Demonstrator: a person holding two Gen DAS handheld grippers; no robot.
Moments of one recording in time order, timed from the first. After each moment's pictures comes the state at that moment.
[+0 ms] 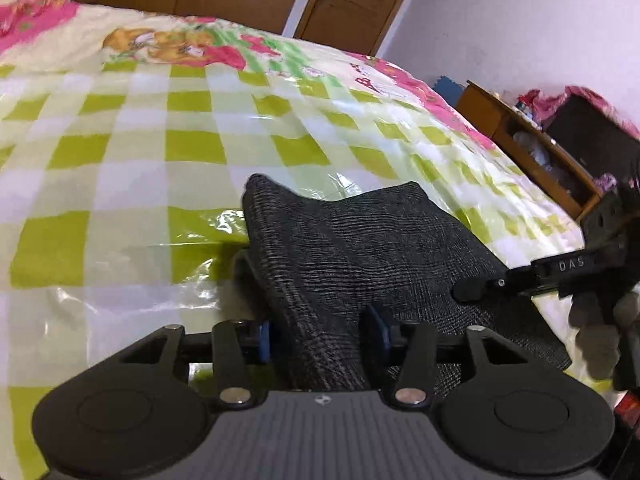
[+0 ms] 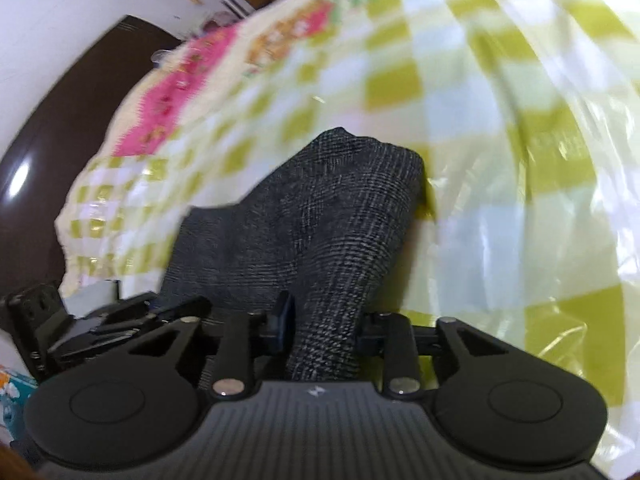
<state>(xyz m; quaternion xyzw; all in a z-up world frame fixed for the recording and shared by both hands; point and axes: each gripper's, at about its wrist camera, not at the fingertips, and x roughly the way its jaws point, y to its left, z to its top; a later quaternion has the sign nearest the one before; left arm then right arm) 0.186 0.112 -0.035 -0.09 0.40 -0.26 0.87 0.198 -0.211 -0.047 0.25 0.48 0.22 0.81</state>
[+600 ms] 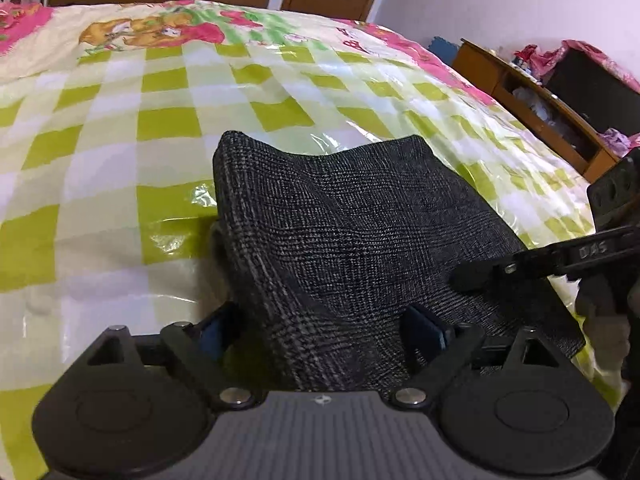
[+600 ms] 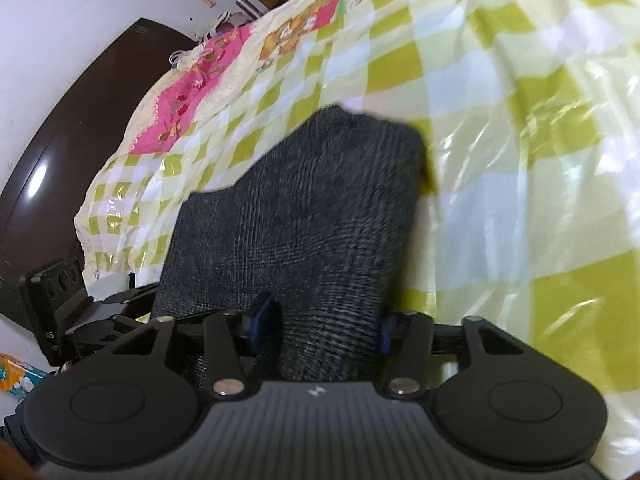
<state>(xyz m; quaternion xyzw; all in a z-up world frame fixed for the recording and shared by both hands) 0.185 0.084 -0.047 -0.03 0.43 -0.27 0.86 0.188 -0.213 -0.063 0.26 0.47 0.26 0.80</state>
